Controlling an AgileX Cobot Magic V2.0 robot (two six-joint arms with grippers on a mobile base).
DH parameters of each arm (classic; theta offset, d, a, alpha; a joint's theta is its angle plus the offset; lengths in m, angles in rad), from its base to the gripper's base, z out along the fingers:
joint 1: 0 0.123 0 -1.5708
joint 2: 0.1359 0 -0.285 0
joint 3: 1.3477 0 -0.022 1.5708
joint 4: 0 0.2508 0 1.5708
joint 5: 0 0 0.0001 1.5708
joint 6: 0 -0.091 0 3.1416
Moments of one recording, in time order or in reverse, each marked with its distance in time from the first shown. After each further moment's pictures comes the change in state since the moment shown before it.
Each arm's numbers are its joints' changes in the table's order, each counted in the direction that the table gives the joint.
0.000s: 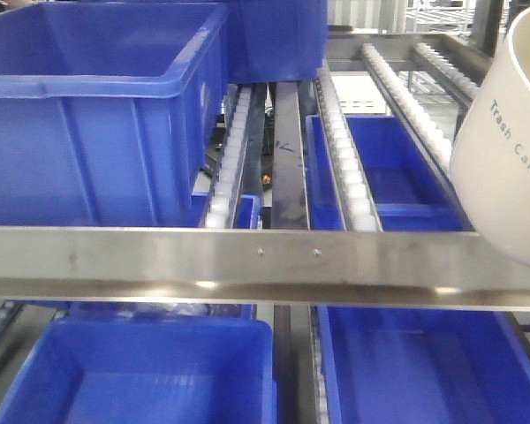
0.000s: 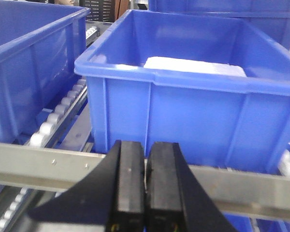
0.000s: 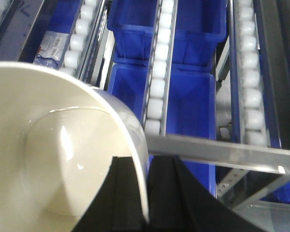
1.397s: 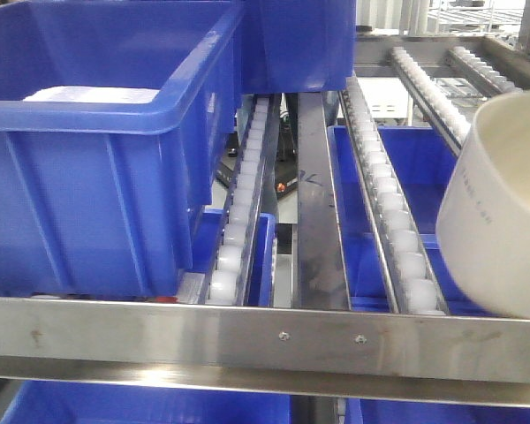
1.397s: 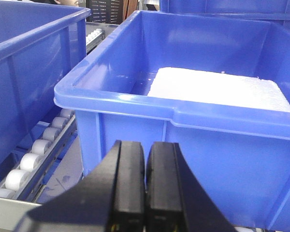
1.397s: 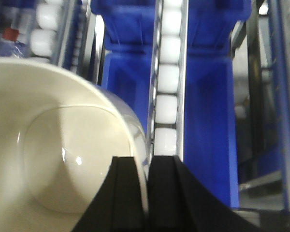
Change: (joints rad) left arm 0.000 0.000 0.000 0.000 0.000 0.000; right arm -0.041 0.316 0.000 0.038 0.121 -0.034
